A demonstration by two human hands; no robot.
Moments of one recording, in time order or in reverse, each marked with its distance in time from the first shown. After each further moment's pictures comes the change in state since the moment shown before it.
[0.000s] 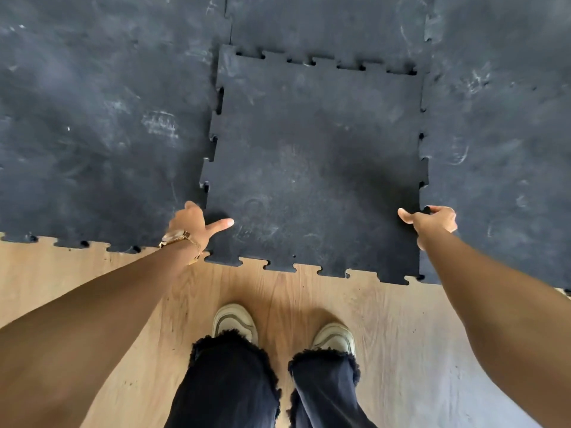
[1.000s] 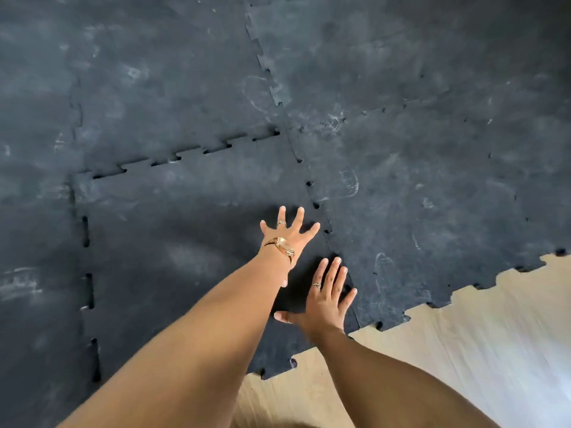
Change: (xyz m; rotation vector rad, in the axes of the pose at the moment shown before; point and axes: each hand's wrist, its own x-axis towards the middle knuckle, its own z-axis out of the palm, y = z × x) left_hand -0.008 0.326 0.126 0.993 -0.166 1.030; right_hand -0.016 0.069 0.061 -0.670 -0.144 -0.432
